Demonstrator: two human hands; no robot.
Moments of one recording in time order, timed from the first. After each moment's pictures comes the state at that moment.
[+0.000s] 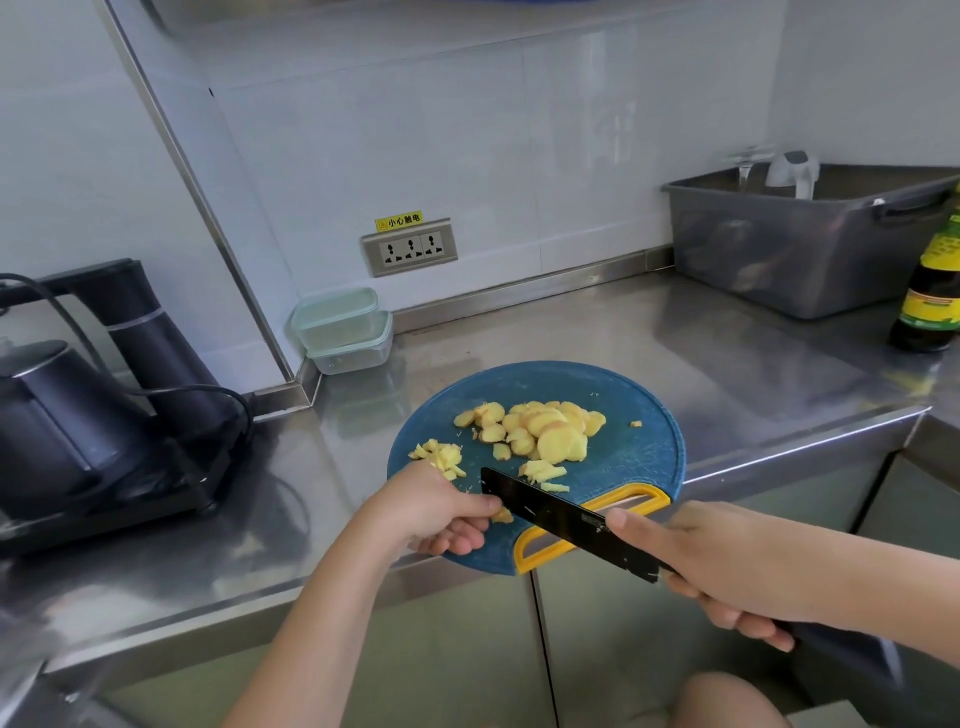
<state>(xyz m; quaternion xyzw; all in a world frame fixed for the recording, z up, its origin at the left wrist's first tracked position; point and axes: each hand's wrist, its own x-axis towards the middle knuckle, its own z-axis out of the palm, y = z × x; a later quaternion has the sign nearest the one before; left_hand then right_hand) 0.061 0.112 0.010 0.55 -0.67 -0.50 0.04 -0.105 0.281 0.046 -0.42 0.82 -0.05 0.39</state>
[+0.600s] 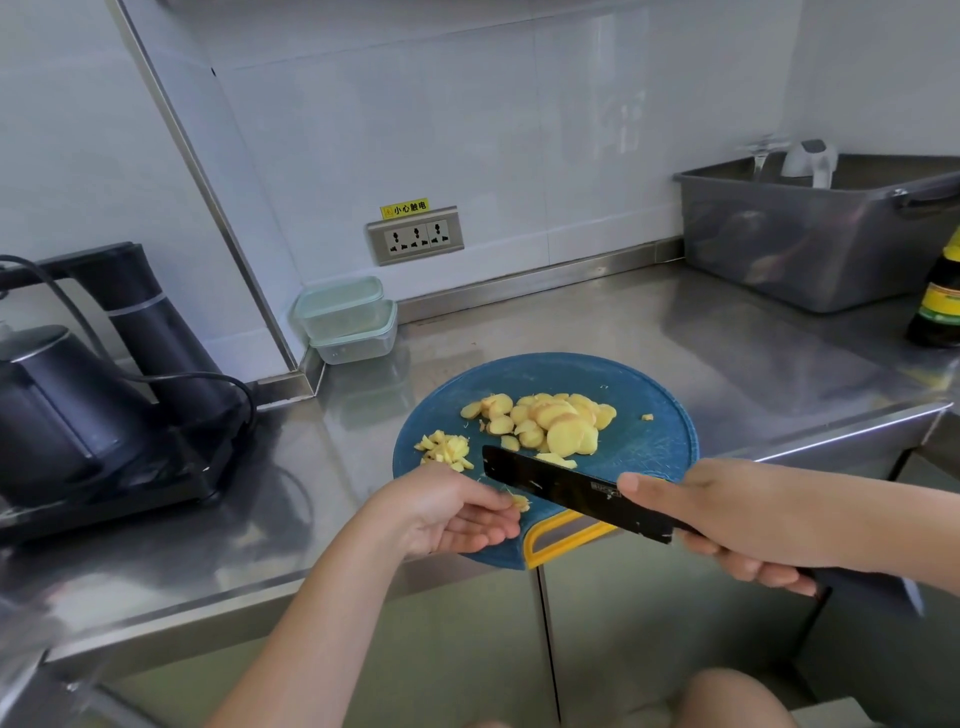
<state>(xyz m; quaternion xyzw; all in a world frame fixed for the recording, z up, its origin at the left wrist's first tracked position) 0.061 0.109 0.006 0.49 -0.57 -0.66 0.04 -0.110 0.266 0.065 -0.43 0.81 0.02 0.40</state>
